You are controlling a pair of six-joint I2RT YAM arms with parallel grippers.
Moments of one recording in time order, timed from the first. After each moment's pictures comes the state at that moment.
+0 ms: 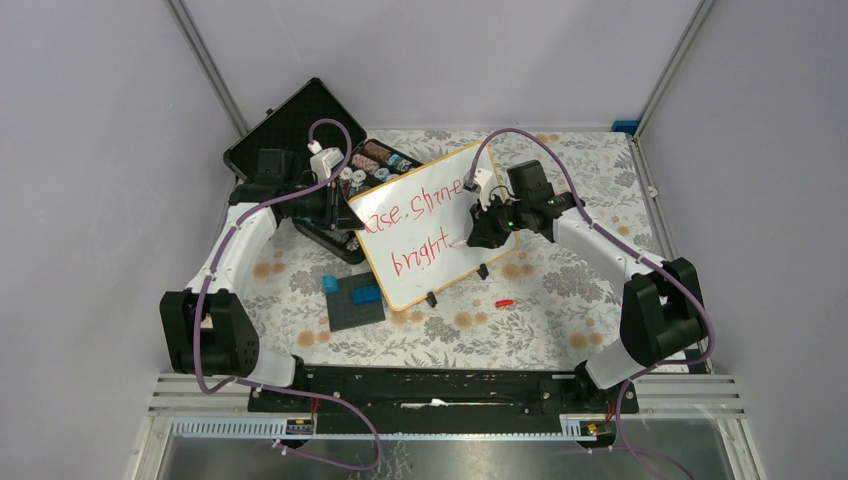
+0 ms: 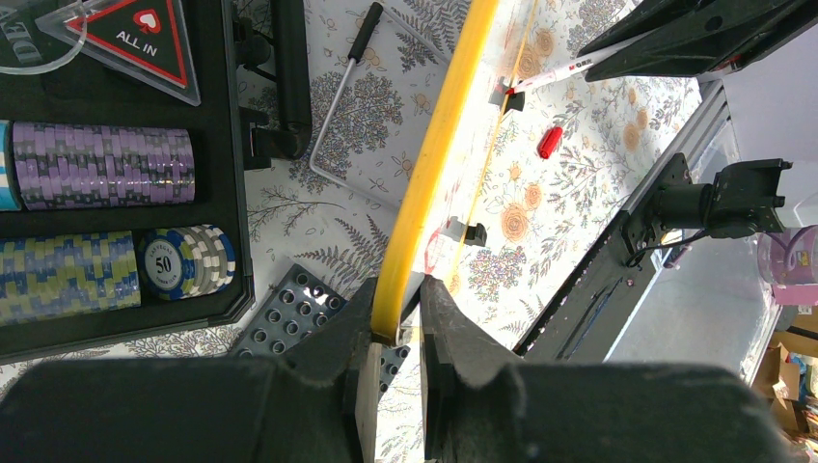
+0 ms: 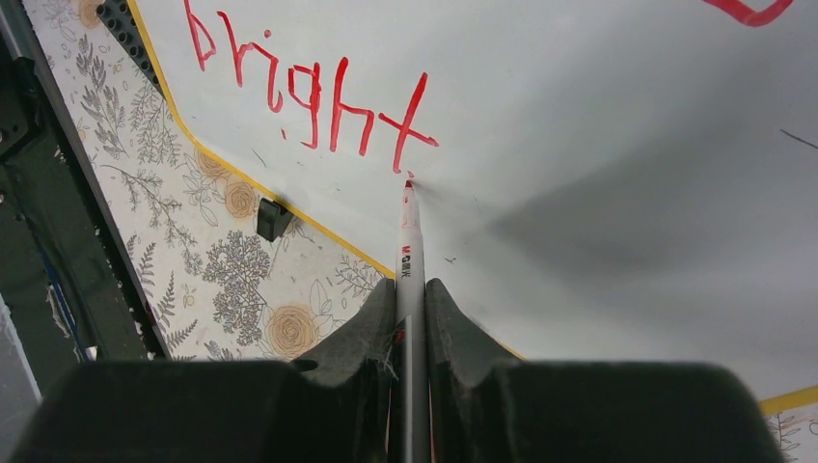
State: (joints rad) left arm -0.04 1.44 1.20 -0.71 0.84 0.08; right arm 0.42 1.55 1.13 -0.46 -0.62 -0.31
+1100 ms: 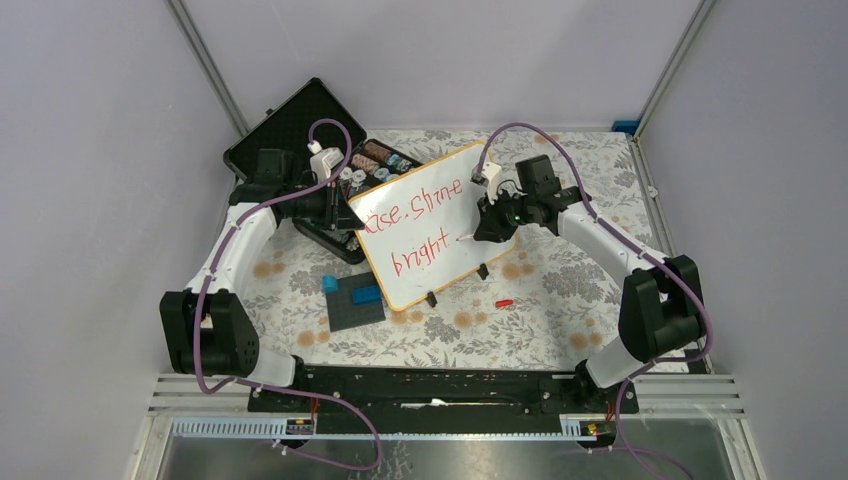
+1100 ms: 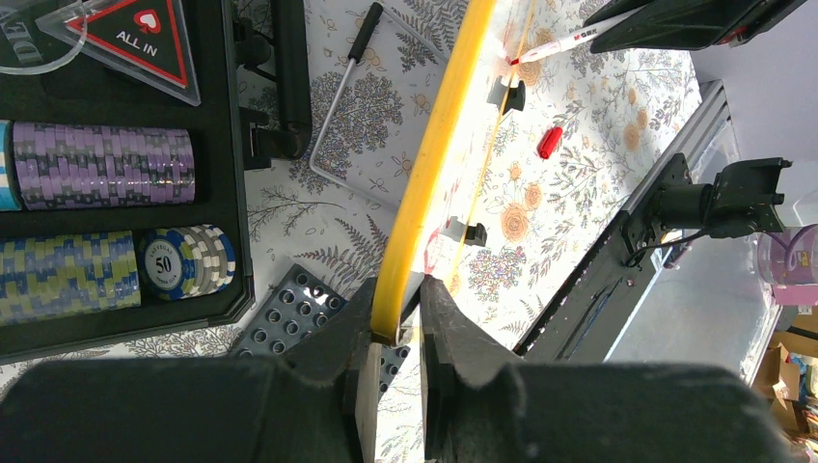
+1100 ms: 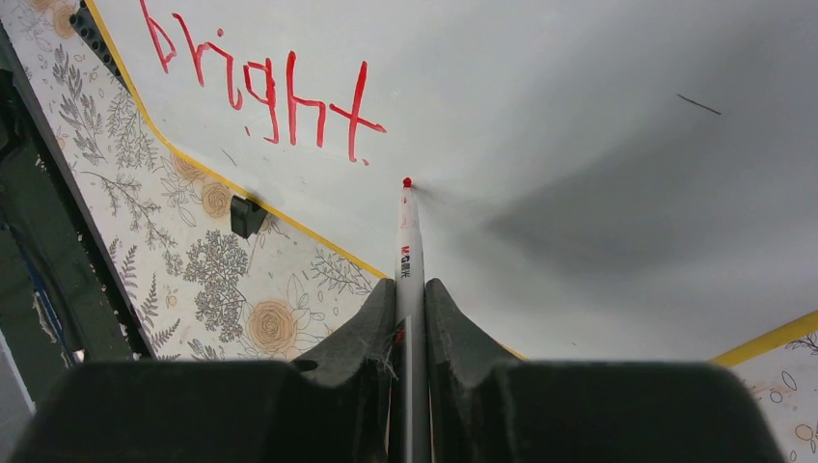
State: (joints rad) left arm -0.04 1.43 1.20 -0.72 0.84 0.08; right arm 0.37 1.57 1.16 -0.49 -0.63 -0.33
